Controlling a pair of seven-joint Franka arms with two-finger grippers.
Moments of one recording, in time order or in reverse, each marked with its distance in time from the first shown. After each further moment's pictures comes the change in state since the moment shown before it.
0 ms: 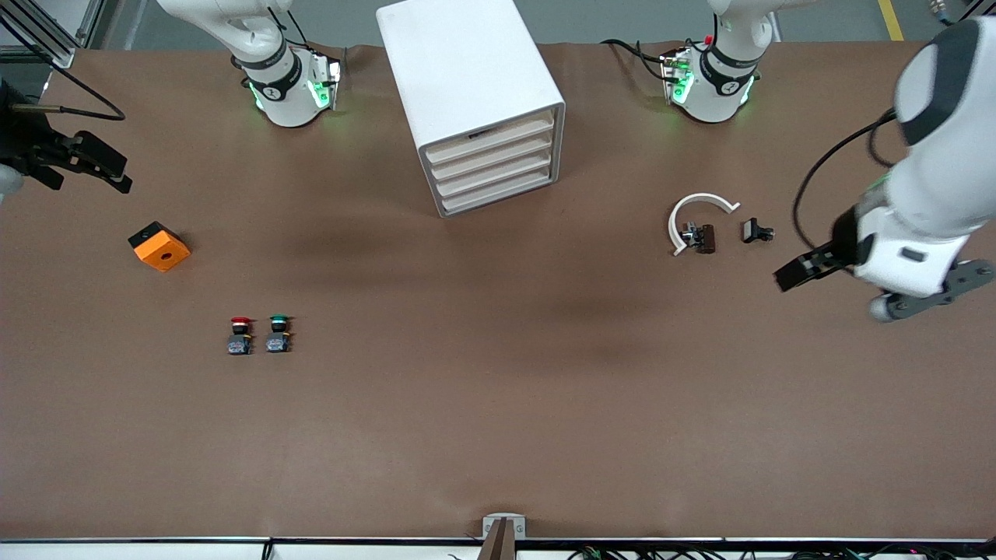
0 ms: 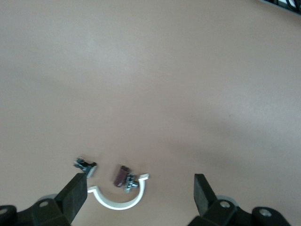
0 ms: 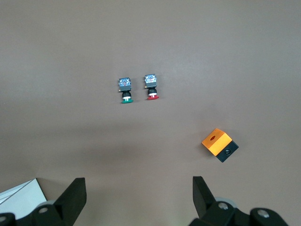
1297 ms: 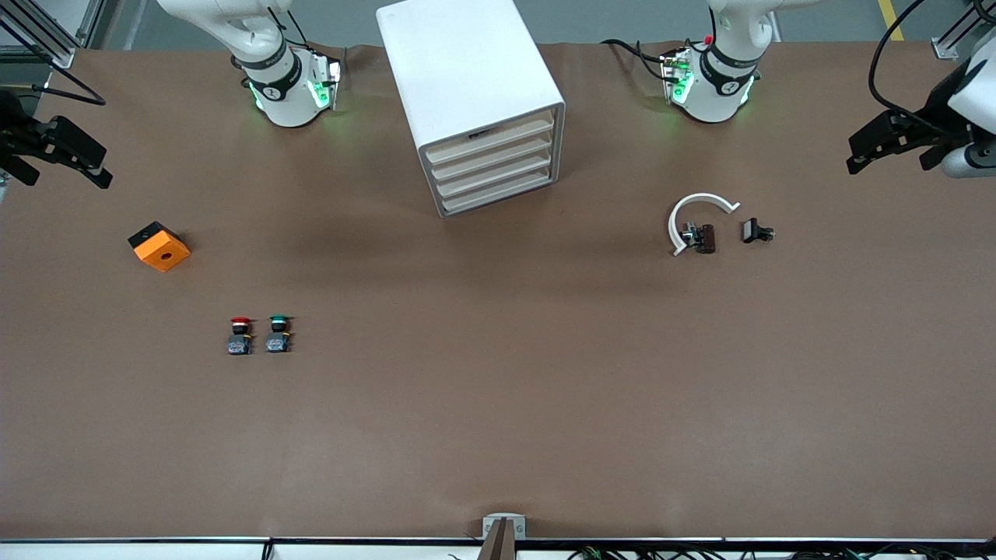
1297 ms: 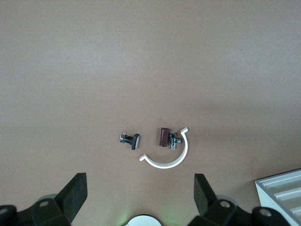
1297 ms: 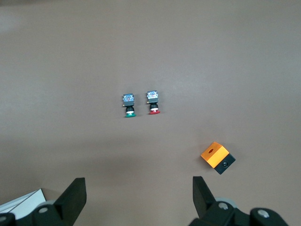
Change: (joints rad) left arm -0.096 -0.352 0.253 -0.230 -0.121 -0.117 0.446; right arm -0.001 0.000 0.004 0.071 0.000 0.003 -0.005
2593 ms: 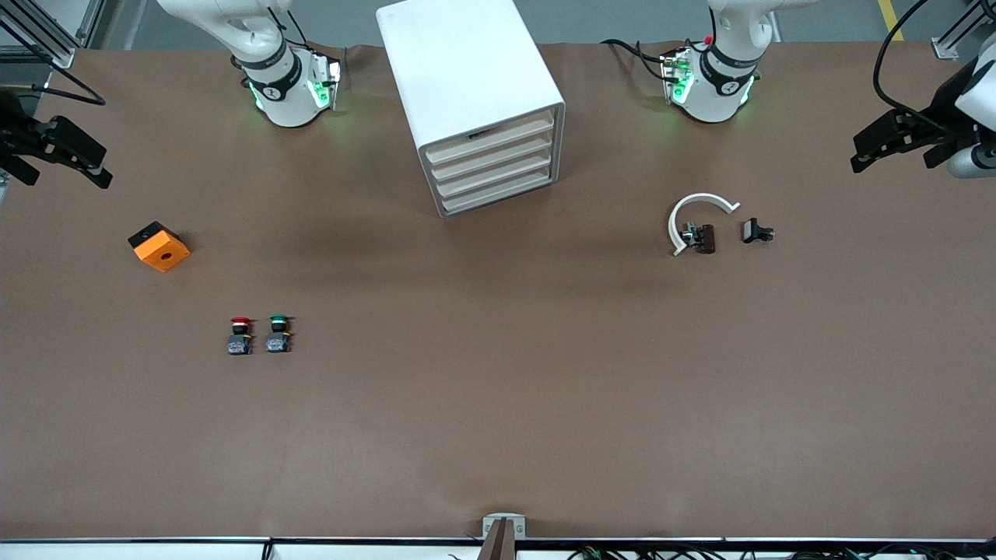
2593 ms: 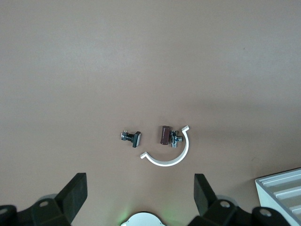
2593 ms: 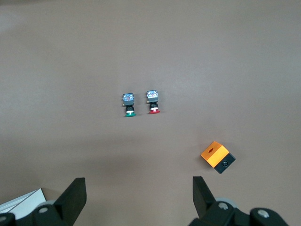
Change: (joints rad) left arm 0.007 0.014 0.006 0.023 0.000 -0.019 0.000; right arm 0.000 0.001 0.000 0.000 0.000 -0.002 0.000
